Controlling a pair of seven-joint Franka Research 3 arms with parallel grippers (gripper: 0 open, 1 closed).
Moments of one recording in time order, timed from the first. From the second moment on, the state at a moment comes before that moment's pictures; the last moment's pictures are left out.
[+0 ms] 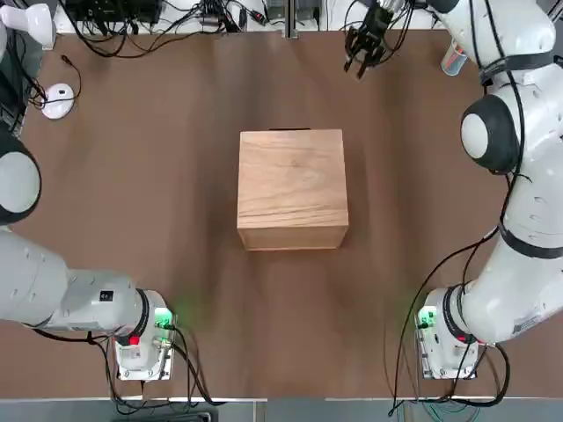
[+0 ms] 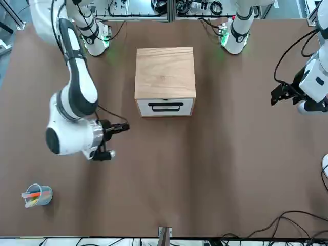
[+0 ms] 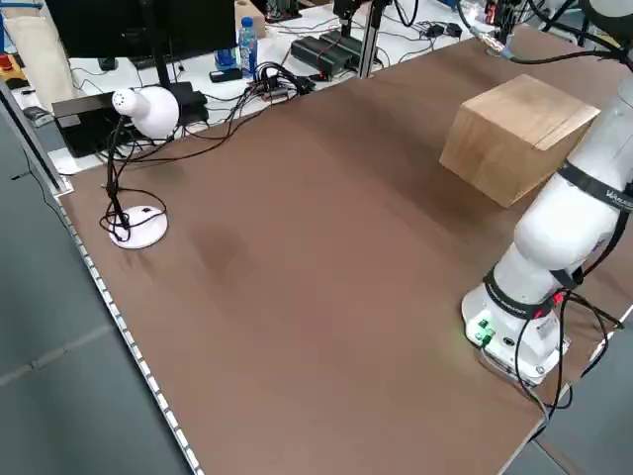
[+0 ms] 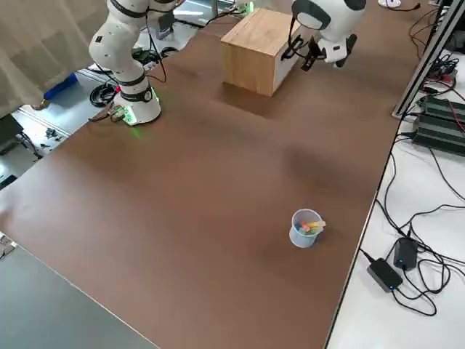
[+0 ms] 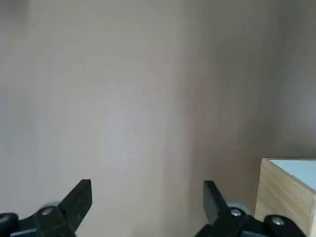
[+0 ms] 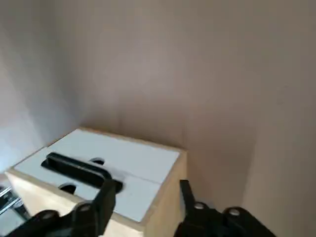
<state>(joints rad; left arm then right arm) -0.03 0.03 -0.05 -1.65 -0.01 1.66 -0.09 0.33 0.60 -0.10 -1.24 0.53 1.60 0.12</state>
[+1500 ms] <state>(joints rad) -0.03 0.03 -0.05 -1.64 -0.01 1.67 -0.09 0.06 0.43 -0.19 -1.12 0.07 1.58 0.00</state>
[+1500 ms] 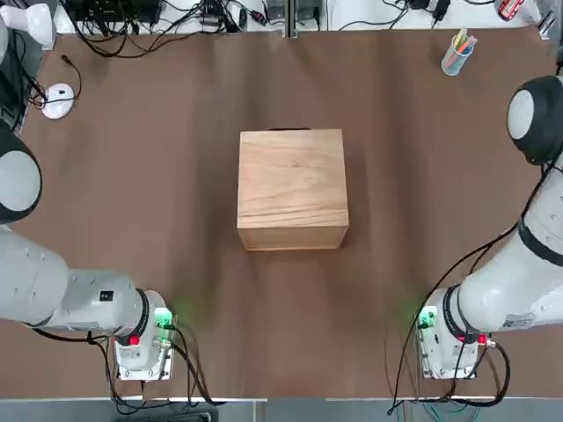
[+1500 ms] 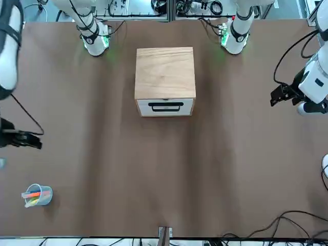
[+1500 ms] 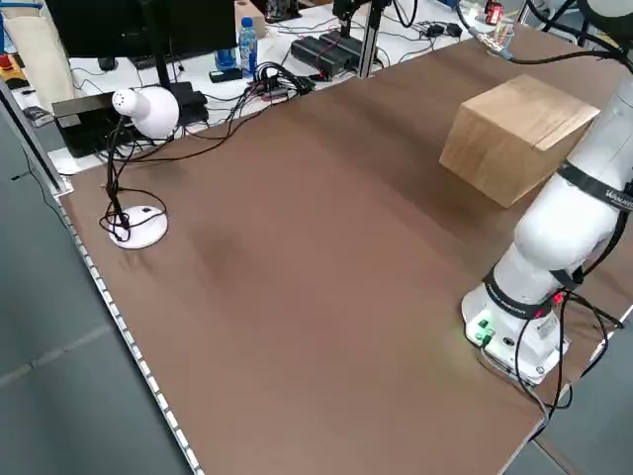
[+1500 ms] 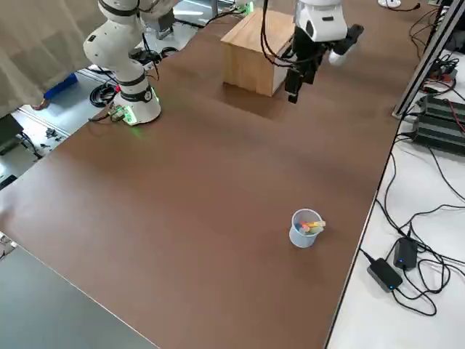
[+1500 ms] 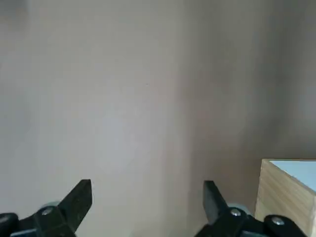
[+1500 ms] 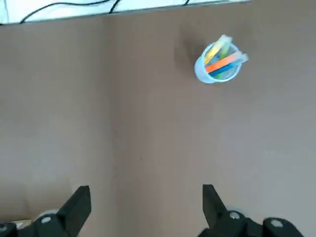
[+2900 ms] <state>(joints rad) -0.03 0.04 -0.05 -1.64 -0.01 1.67 -0.09 -0.02 0.05 -0.08 -1.48 0.07 1.55 -0.05</state>
